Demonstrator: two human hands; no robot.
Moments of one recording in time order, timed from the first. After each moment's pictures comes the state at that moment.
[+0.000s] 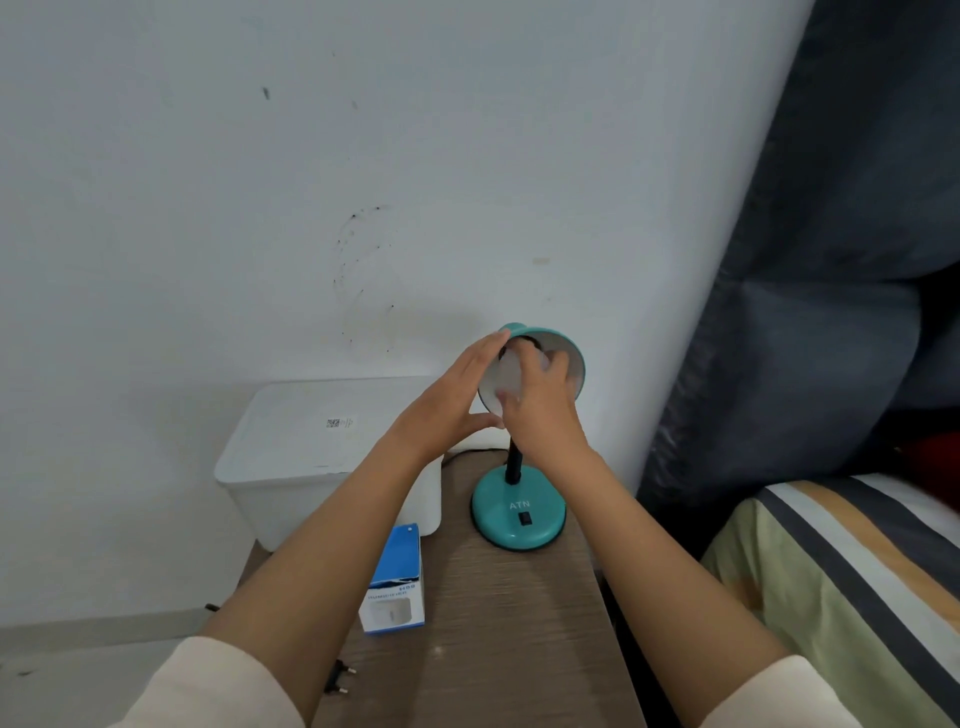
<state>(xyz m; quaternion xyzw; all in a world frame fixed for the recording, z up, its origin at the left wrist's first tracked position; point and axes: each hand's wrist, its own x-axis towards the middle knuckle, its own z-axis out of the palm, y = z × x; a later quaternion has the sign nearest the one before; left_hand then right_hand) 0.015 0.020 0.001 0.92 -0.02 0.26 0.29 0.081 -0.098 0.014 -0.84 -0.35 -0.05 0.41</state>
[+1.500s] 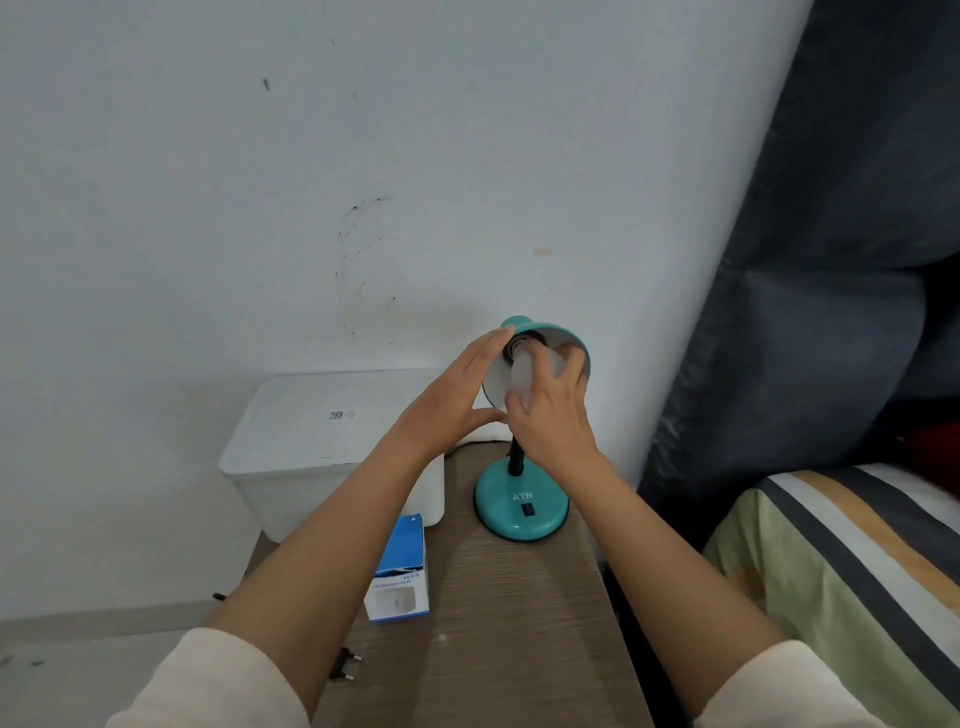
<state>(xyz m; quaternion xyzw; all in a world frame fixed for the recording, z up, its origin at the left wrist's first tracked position) 0.012 0.016 -0.002 0.92 -0.02 0.27 0.28 0.079 -0.108 0.000 -0.83 -0.36 -0.11 0.40</state>
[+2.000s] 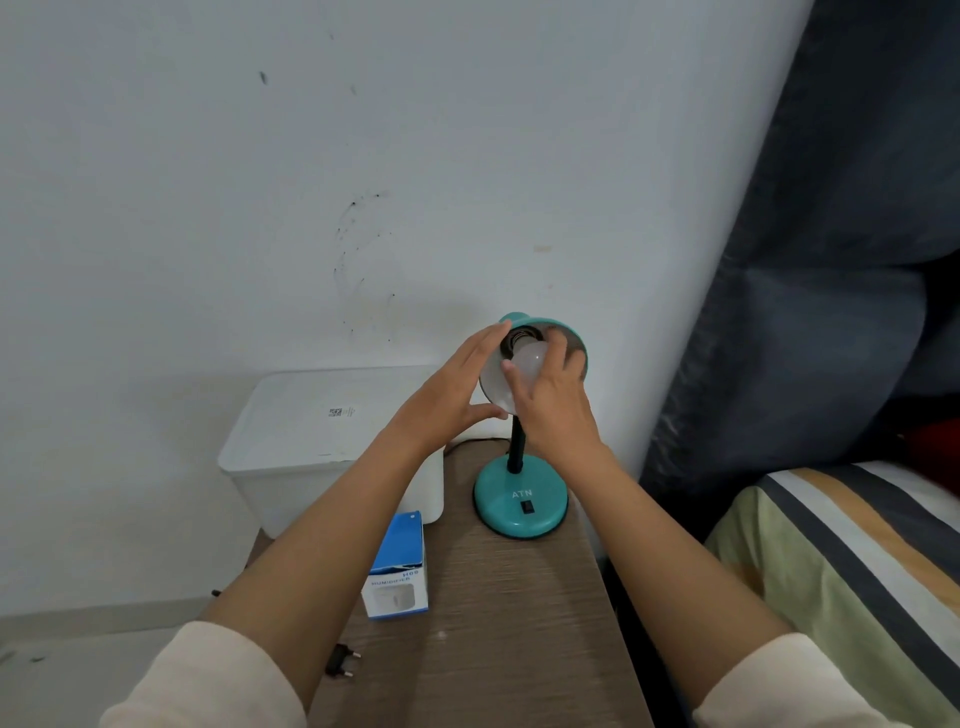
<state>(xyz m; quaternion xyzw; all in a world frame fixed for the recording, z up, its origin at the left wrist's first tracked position) 0.012 0.017 0.000 0.92 -0.02 0.27 0.28 0.087 -0.103 0.002 -0.84 -0.32 -0.07 0.43</state>
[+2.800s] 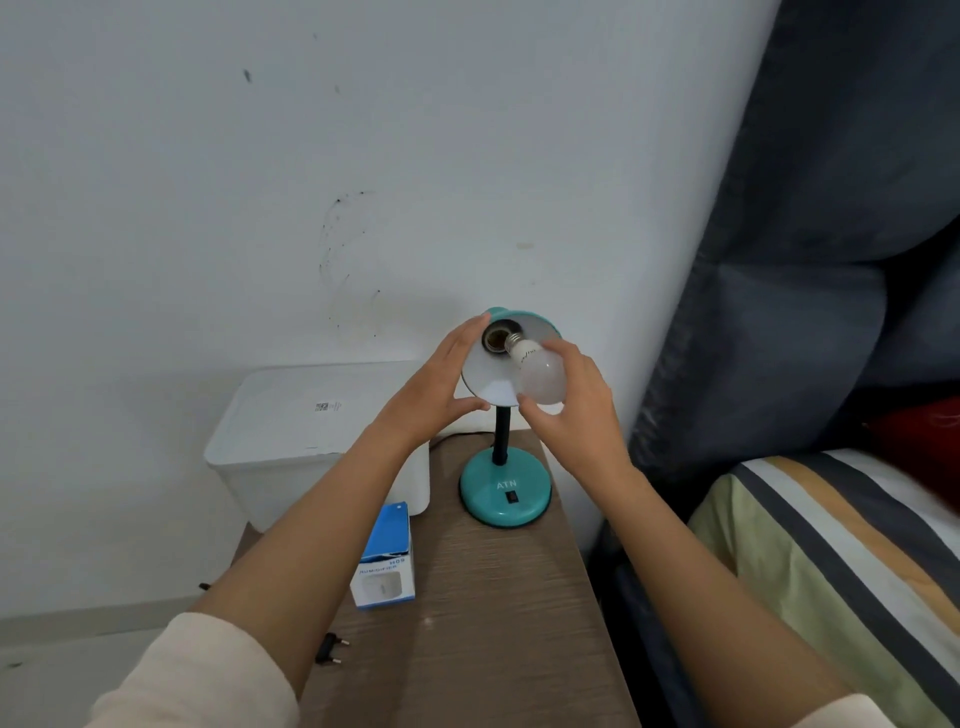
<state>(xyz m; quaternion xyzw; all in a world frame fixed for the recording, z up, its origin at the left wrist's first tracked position) 0.010 0.015 -0.003 0.92 0.00 0.26 0.29 0.083 -0.160 0.000 -0.80 -0.38 -0.12 0.46</state>
